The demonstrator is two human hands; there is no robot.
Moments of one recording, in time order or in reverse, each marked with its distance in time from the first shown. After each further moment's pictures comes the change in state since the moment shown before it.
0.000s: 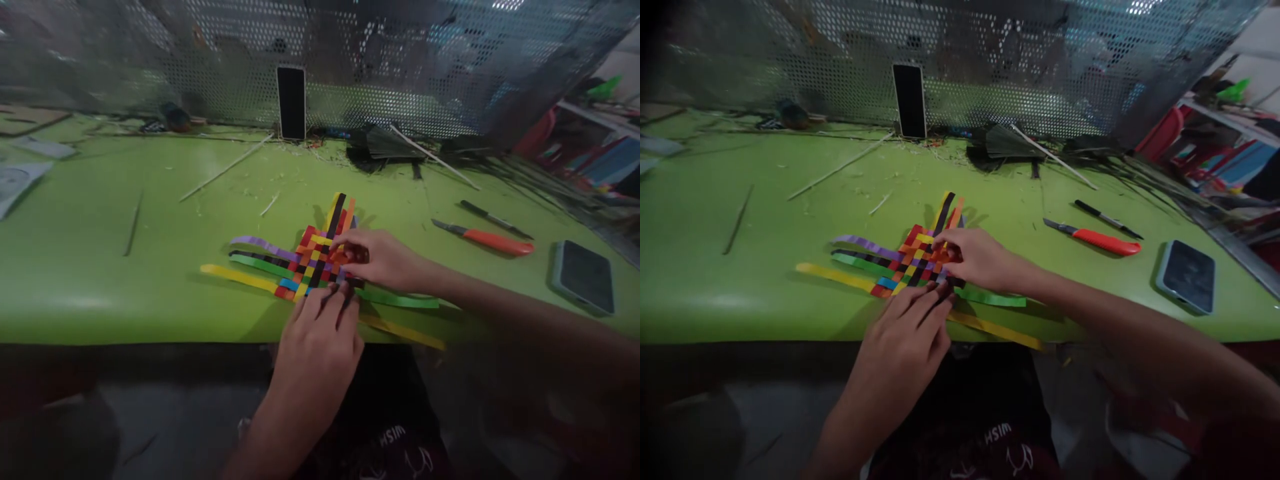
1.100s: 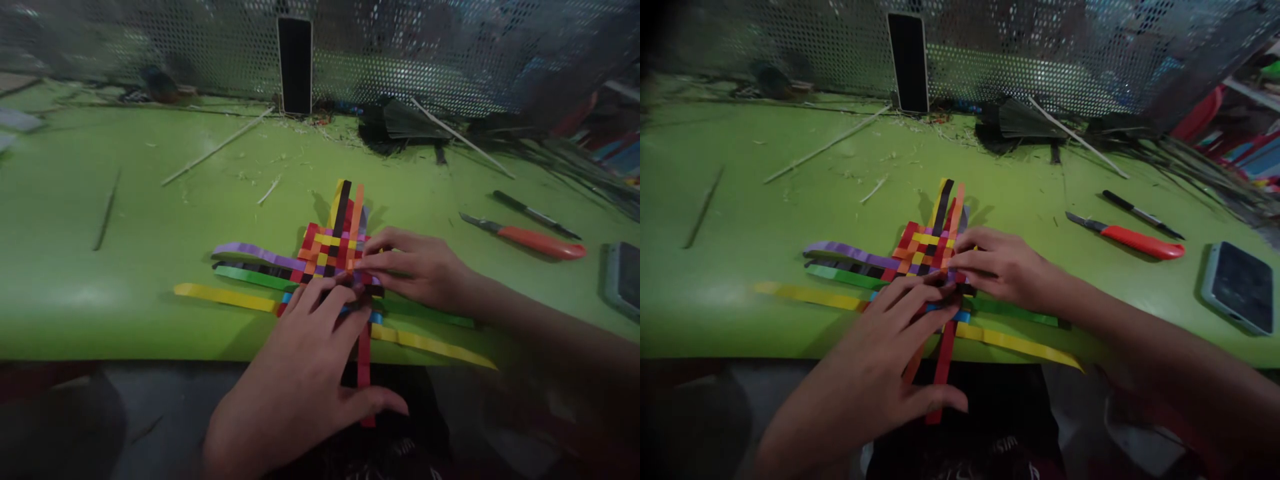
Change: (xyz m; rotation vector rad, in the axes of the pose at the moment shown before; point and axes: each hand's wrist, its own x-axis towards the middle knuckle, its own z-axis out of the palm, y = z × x) left_hand 0.011 -0.037 -0.018 -0.336 -0.328 0.044; right_hand -0.020 0.031 -0.002 -0.240 0.136 -0.492
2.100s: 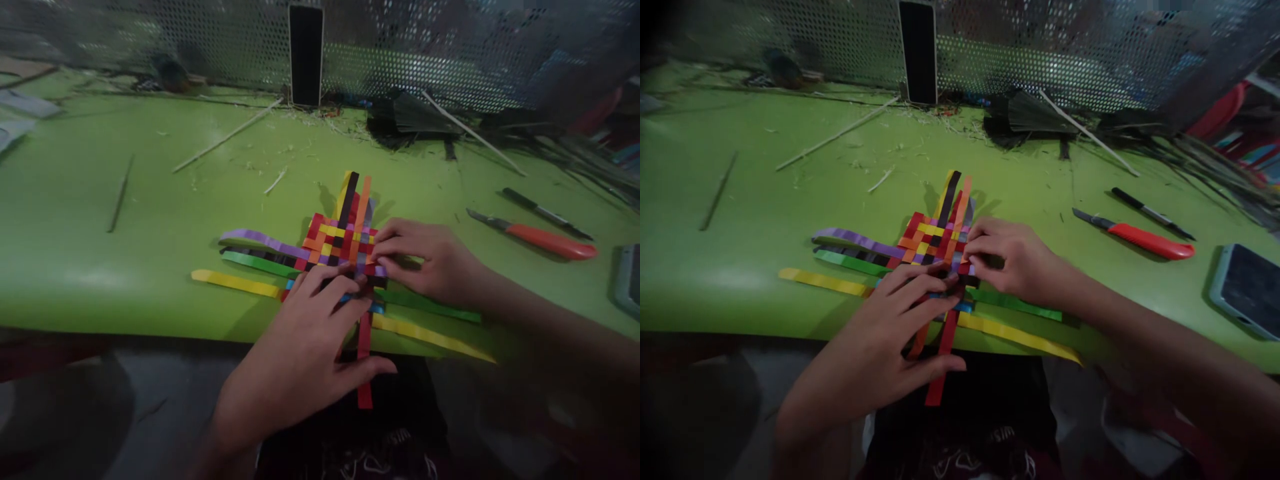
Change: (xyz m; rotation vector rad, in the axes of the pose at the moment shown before) left_hand -0.003 -0.004 0.003 -0.063 0.073 0.008; right_hand 0.003 -0.007 -0.004 0.004 0.004 0.124
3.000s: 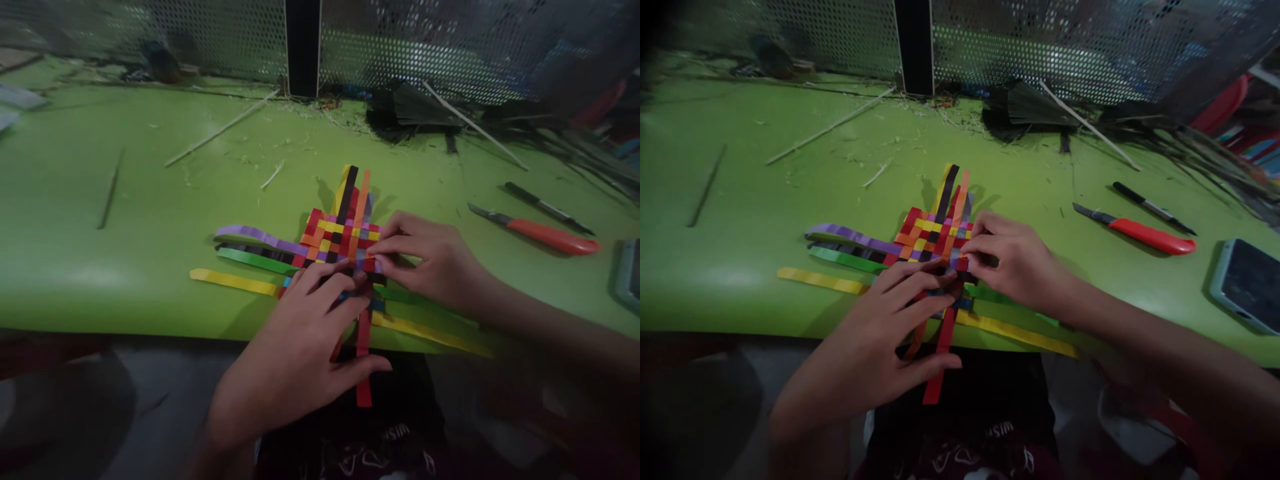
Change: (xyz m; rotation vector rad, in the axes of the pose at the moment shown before) left_hand -0.001 -0.001 -0.001 -0.013 -0.014 0.001; right_hand -0.002 -0.008 0.005 -0.065 0.075 0.077
